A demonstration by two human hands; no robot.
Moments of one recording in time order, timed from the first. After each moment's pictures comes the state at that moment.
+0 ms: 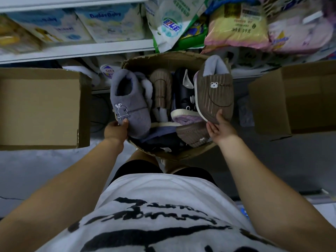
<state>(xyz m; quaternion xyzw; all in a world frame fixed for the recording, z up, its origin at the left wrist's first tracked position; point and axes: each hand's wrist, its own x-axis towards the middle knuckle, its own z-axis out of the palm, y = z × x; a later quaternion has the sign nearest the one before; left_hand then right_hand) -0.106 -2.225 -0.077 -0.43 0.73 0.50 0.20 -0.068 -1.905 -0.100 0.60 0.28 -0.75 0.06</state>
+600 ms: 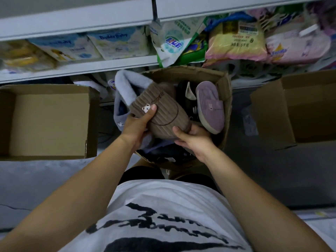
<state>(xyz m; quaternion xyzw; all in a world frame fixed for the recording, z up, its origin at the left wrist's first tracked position) -0.140 -2.171 -0.021 -0.31 0.57 0.72 0.25 -0.071 -1.991 -0.048 0.33 0.53 -0.74 0.25</state>
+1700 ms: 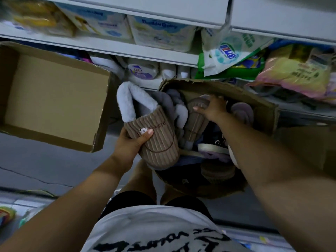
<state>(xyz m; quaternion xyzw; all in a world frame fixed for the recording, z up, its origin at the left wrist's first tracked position) -0.163 -2.303 -0.099 -0.37 0.57 0.71 0.20 -0.310 -2.013 -0.173 0.14 0.90 -0.25 0.34</state>
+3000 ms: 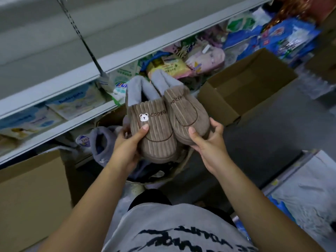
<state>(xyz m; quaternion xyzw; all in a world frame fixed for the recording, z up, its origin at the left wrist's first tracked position) -0.089 -2.149 0.052 -0.11 0.58 0.74 0.33 0.052 -1.966 0.054 0.39 0.50 -0.76 -0.16</state>
